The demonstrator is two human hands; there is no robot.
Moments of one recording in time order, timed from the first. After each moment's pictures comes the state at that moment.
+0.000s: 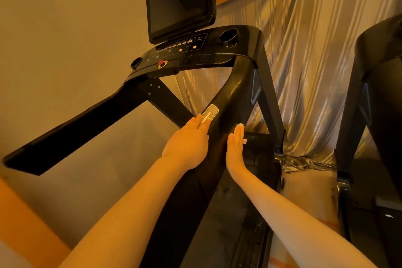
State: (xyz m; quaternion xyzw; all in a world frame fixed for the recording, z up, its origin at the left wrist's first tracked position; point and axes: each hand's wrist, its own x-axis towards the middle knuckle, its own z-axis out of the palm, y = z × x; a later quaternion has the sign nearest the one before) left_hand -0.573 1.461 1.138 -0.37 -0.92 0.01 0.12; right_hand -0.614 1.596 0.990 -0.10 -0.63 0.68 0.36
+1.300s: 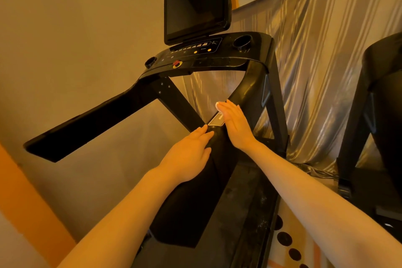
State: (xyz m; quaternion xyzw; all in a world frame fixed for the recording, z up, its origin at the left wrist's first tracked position) left_hand -0.533 1.391 1.145 -0.41 -0.91 -0.06 0.07; right_hand -0.595 1.598 1.071 0.06 -0.83 0.37 0.41
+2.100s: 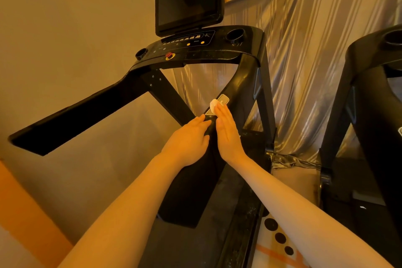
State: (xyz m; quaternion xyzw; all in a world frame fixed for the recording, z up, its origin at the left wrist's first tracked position) left_hand -0.531 1.393 1.145 -0.40 -0.91 -0.07 0.06; right_hand -0.544 1.532 1.051 0.06 -0.72 0.56 0.41
